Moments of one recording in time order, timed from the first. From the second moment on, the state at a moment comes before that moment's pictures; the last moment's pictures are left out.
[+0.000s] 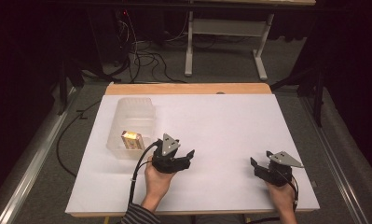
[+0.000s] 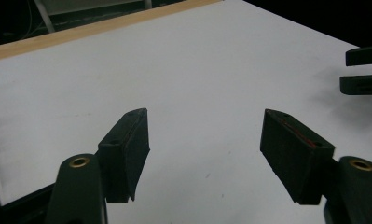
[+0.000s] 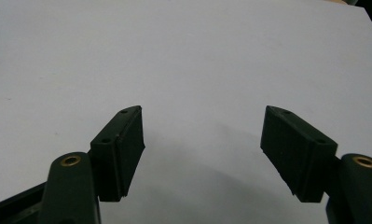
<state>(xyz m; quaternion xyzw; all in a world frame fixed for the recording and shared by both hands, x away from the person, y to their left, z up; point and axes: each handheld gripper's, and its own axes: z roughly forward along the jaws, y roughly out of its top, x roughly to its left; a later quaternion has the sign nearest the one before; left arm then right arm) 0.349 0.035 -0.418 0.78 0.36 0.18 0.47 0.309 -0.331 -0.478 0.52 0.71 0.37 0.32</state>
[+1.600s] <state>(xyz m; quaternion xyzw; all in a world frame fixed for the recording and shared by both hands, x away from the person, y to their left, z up) 0.375 0.016 -0.474 0.79 0.38 0.19 0.44 0.310 -0.330 -0.479 0.51 0.71 0.36 0.32</state>
